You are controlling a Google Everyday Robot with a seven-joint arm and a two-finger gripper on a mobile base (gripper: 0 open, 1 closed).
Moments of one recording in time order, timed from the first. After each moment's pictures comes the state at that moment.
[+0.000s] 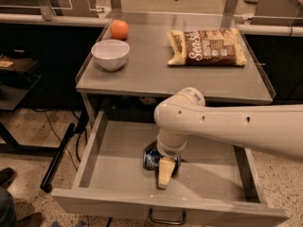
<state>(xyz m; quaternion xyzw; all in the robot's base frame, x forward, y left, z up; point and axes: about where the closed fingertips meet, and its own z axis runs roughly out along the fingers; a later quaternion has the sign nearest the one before) 0.495 -0.052 0.613 -0.65 0.76 0.00 0.06</state>
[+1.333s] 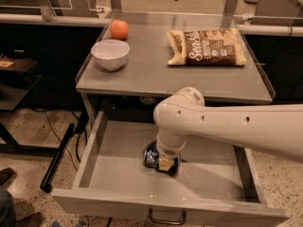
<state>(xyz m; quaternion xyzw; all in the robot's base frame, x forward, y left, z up) 0.495 -0.052 0.613 -0.65 0.76 0.00 0.06</state>
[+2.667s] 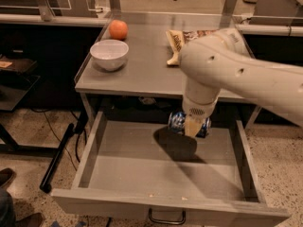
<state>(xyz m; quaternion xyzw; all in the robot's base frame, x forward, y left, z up) 0.528 -0.129 0.749 -0.59 0.80 -0.05 0.06</state>
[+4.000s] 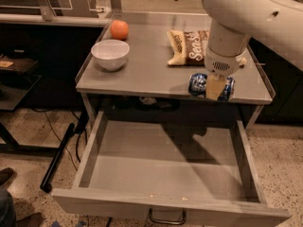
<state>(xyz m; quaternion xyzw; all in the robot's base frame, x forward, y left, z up) 0.569 -0.182 0.862 -0.56 0.82 -0.11 0.07</state>
